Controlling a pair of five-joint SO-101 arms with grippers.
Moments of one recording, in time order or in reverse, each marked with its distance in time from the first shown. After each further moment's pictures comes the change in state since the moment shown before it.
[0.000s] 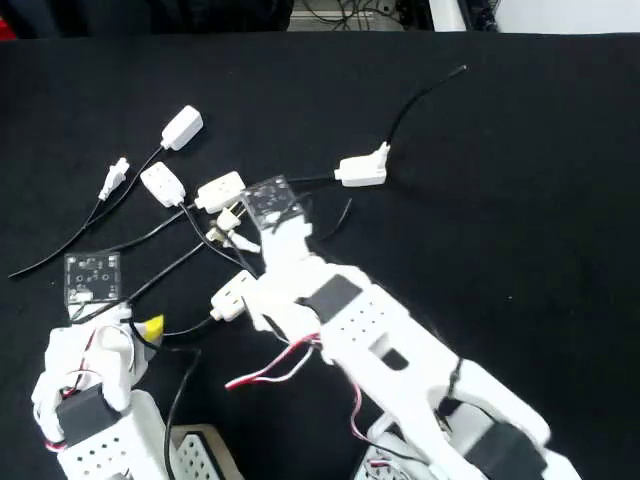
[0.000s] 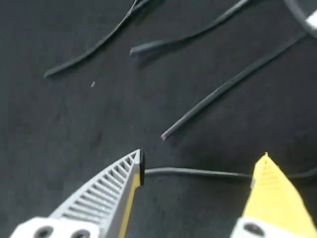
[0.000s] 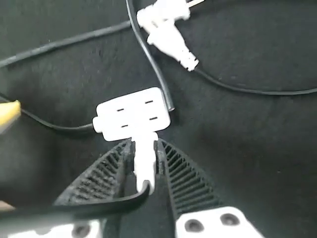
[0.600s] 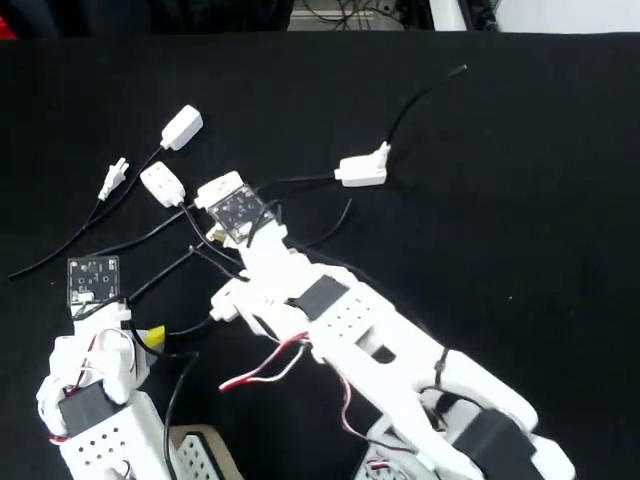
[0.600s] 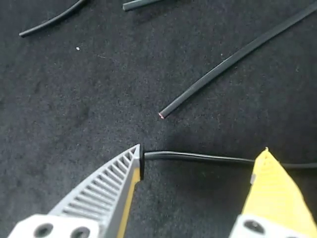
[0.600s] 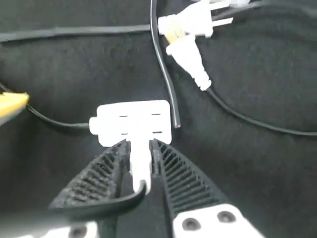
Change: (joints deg) left arm -1.5 0.3 6.6 -3.5 -0.6; right arm -1.1 4.8 0.4 -6.7 12.0
